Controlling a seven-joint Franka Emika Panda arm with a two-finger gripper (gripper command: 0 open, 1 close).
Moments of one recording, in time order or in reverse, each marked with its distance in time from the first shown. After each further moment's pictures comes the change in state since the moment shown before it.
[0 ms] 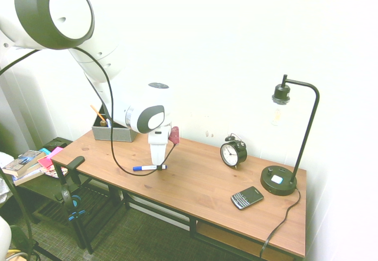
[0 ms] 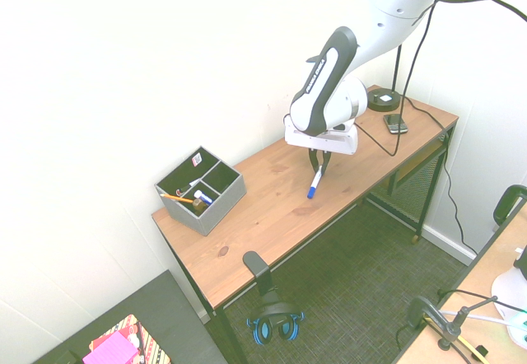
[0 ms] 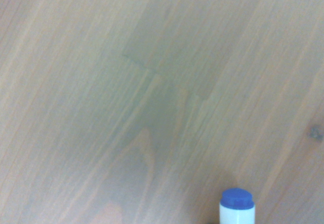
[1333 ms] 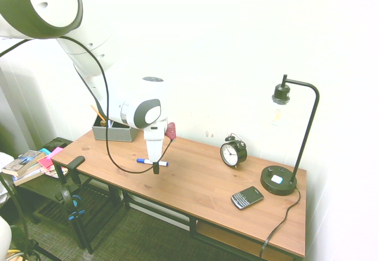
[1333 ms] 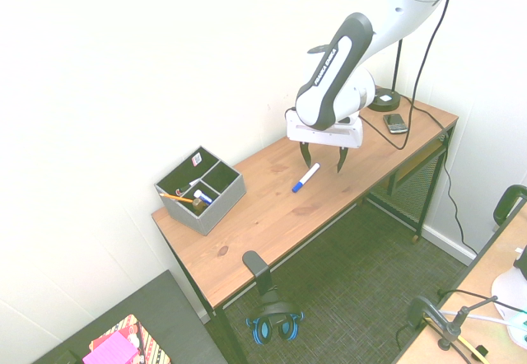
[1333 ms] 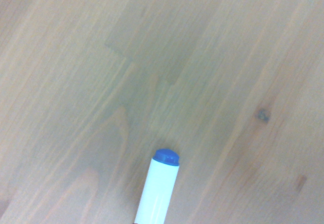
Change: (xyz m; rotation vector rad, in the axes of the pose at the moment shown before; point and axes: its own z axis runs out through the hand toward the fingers) arm -0.001 0.015 -0.018 -0.003 0.029 -0.031
